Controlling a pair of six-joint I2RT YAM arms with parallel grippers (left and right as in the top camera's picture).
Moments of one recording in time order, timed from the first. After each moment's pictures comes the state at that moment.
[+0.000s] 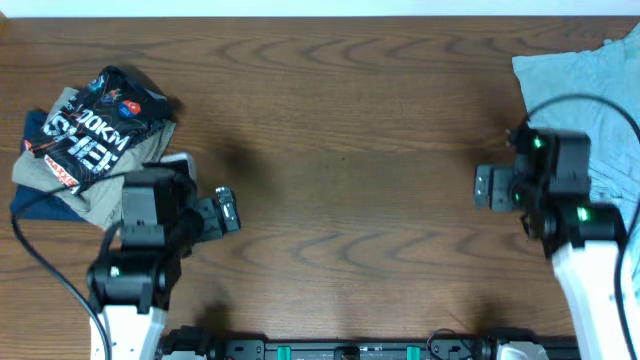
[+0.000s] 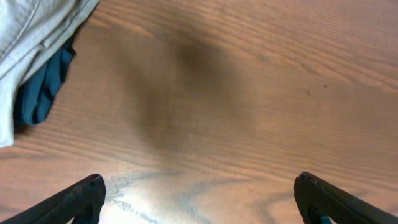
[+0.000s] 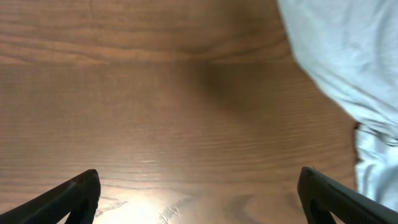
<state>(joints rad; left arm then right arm) -0.03 0.89 0.86 -0.88 0.09 -0.26 -0.01 1.15 0.97 -0.81 0.06 0.00</state>
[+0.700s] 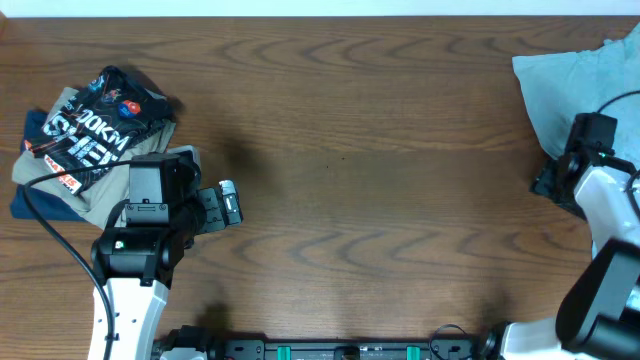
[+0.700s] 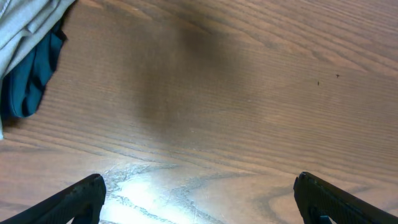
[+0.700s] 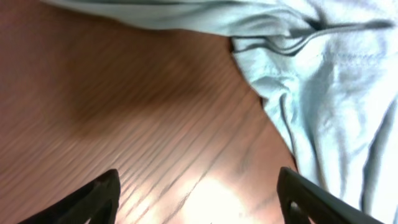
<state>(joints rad) -0.03 0.99 0.88 -0.90 0.10 -0.26 -0.37 1.66 1.00 -0.63 0.34 0.26</state>
